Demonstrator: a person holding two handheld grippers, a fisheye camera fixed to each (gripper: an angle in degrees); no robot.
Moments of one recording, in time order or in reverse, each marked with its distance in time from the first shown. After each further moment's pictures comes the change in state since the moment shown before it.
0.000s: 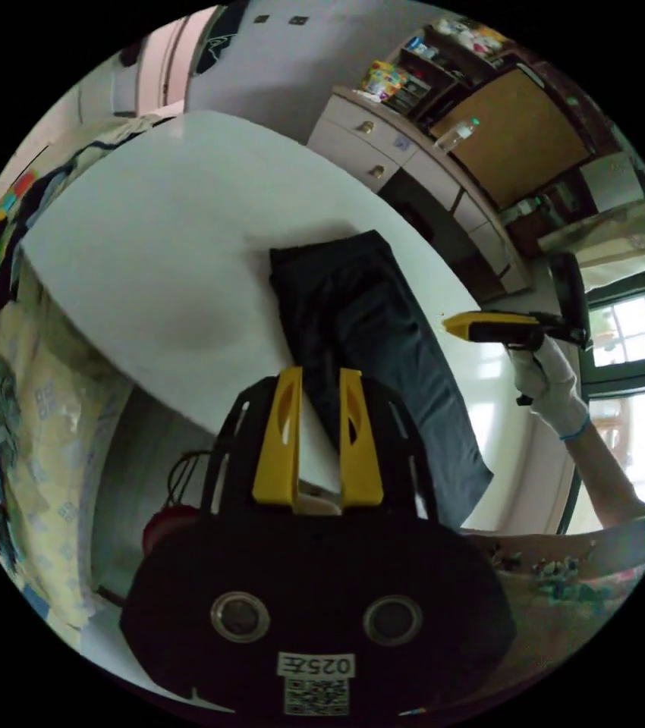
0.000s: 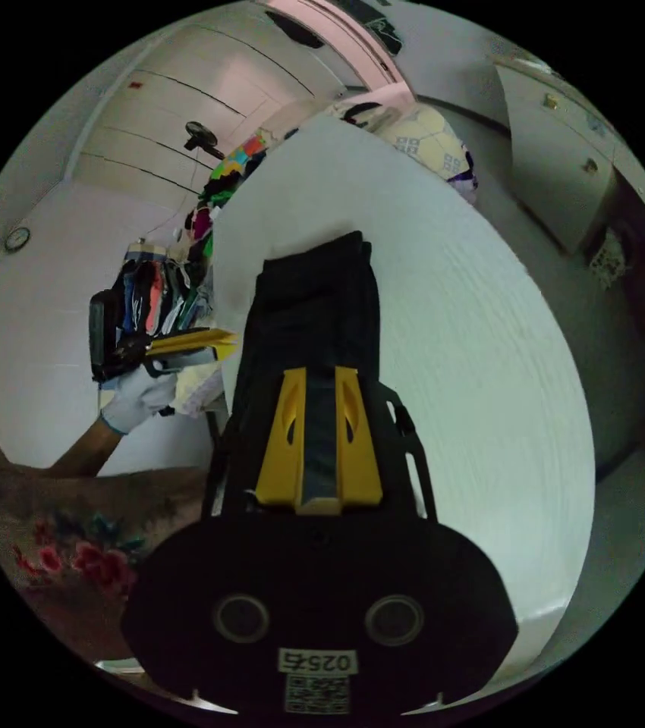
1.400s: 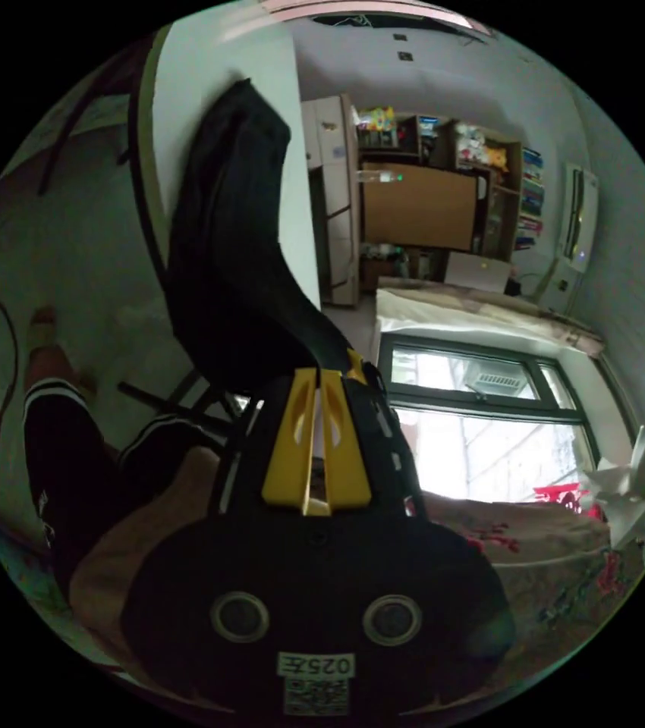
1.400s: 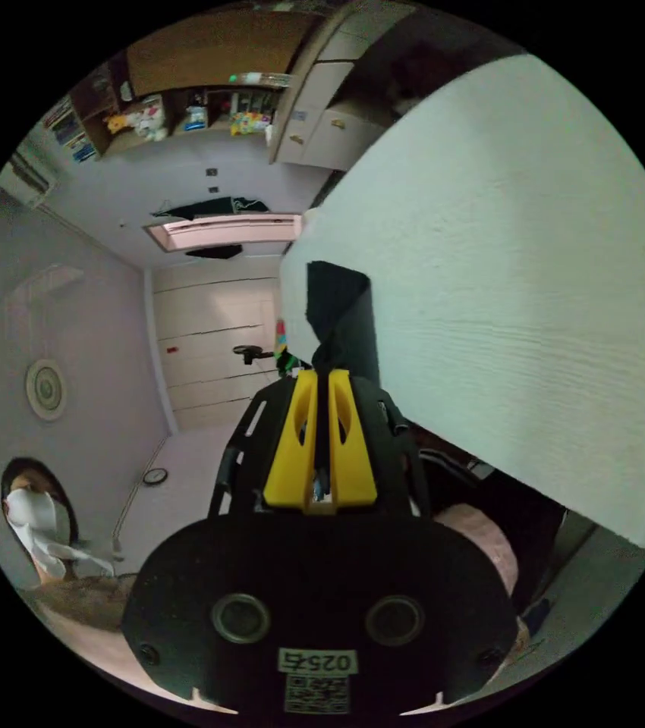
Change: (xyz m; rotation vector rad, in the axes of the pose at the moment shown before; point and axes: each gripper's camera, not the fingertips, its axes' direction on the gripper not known) left arm 0.050 0.090 -0.224 0.041 0.822 -0.324; right arm 0.116 0.487 -0.148 0.582 -0.586 0.732
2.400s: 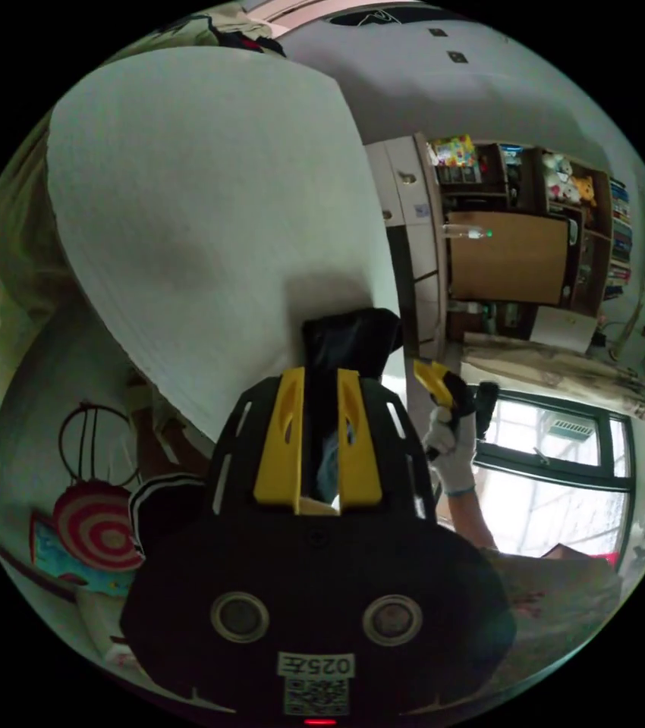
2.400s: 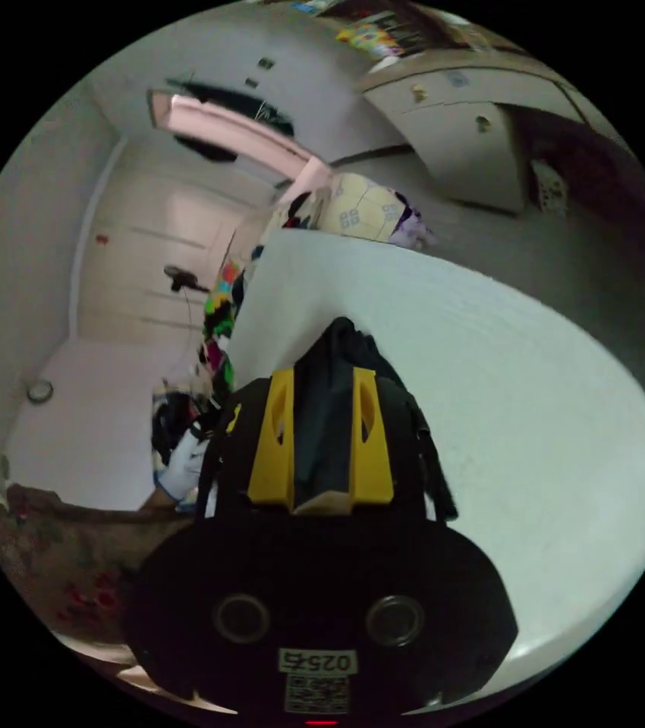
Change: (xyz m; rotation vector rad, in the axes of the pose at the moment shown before) left arm 0.087 -0.320 0.022 -0.070 -0.376 -0.025; right arm -0.055 -0.210 0.346 -0.241 0.408 -0.408
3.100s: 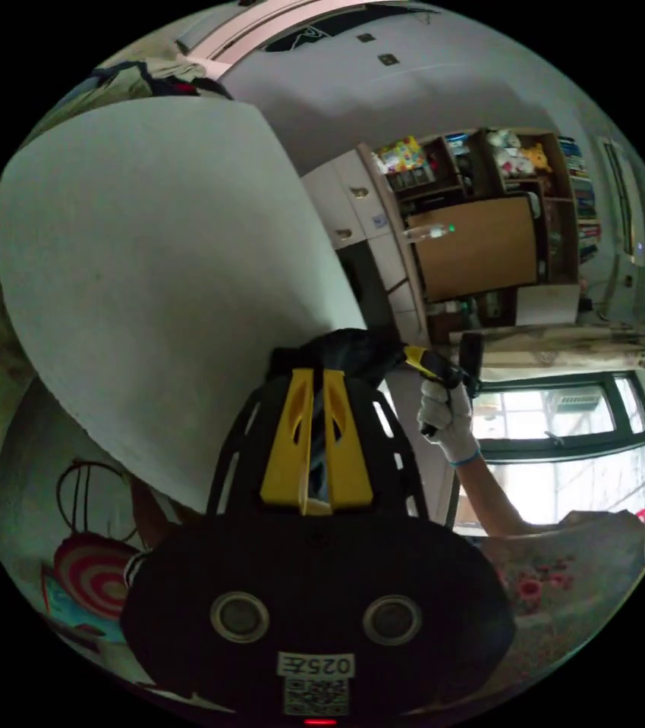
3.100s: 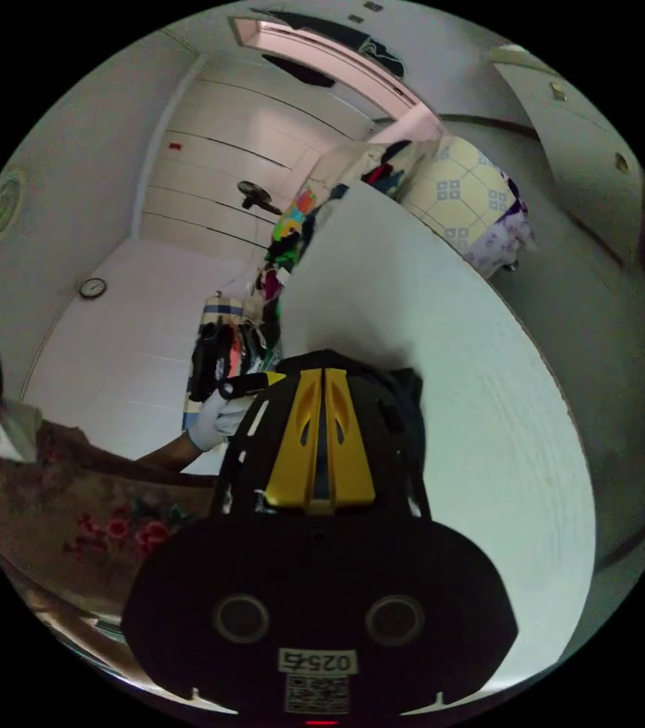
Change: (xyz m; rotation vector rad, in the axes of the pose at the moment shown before) left arm 0.129 0.067 0.074 0.135 0.066 0.180; right arm -0.024 -0.056 0.067 -0.185 -0.271 -0.290
